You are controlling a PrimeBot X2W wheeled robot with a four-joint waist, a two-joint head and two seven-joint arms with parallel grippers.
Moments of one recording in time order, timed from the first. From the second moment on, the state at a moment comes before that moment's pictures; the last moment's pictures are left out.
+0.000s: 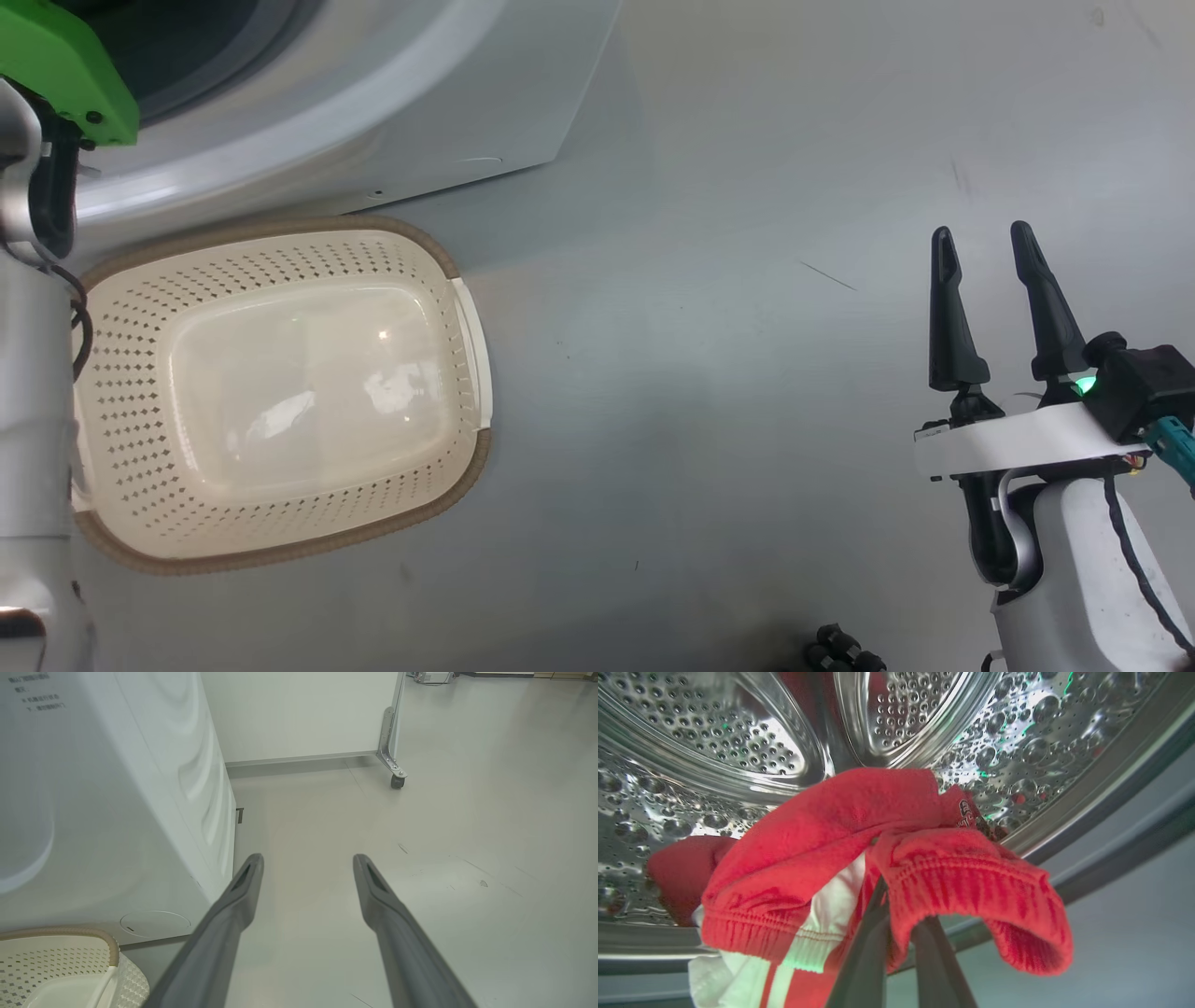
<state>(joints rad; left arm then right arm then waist) -0.98 0.22 -0.10 0.58 -0.33 -0.06 0.17 -0.21 -0.04 0.06 0.08 0.29 0.06 -0.26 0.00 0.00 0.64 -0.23</state>
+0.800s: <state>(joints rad) -0.69 0.10 -0.12 0.41 -0.30 -0.01 -0.22 -0.19 -0.05 0.03 0.10 0.22 0.06 -0.26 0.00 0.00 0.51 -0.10</state>
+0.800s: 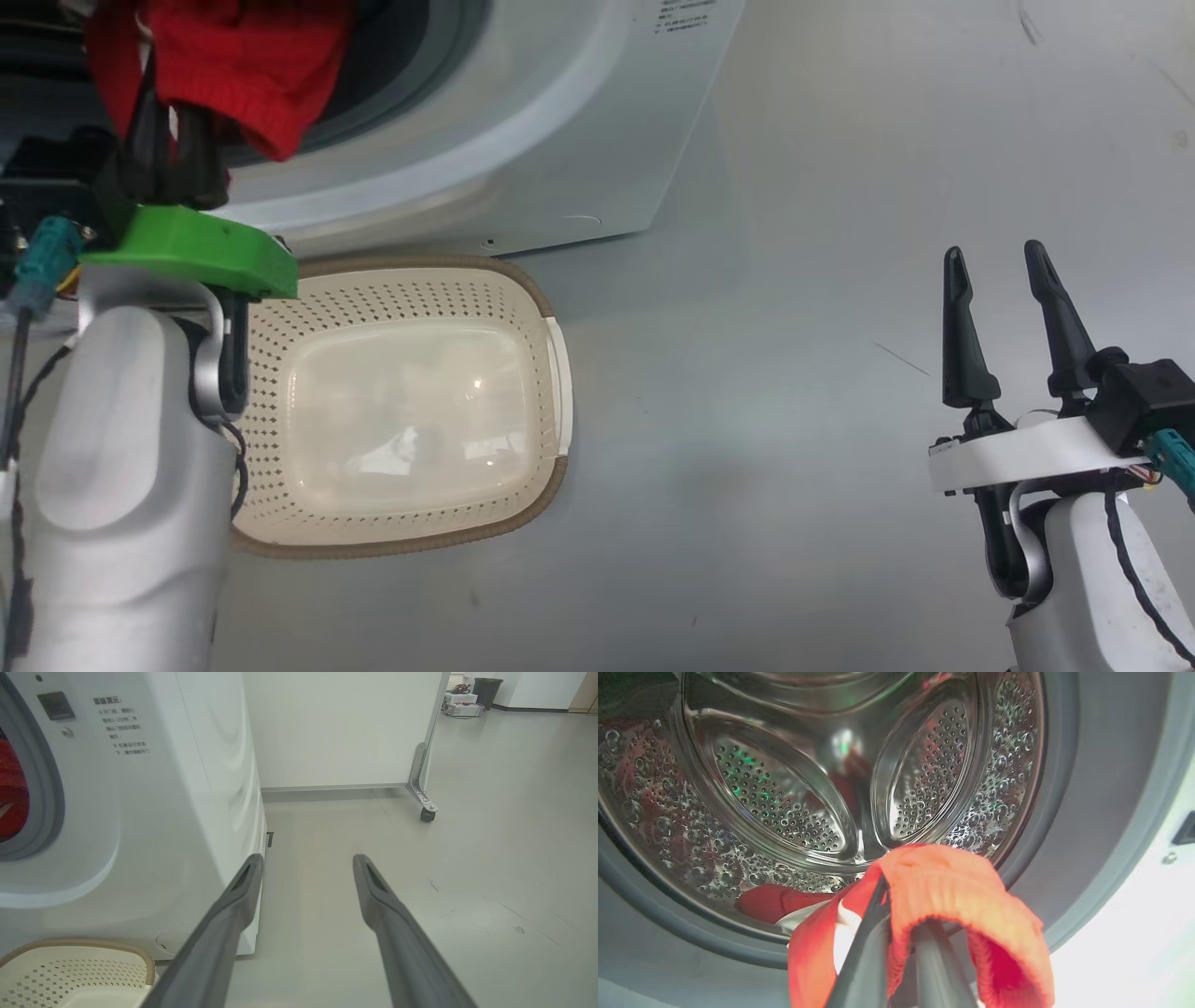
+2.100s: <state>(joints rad) -0.20 0.07 -0.25 0.10 -0.28 0.03 -0.16 -0.01 -0.05 0.08 0.13 0.20 0.09 -0.26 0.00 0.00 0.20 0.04</state>
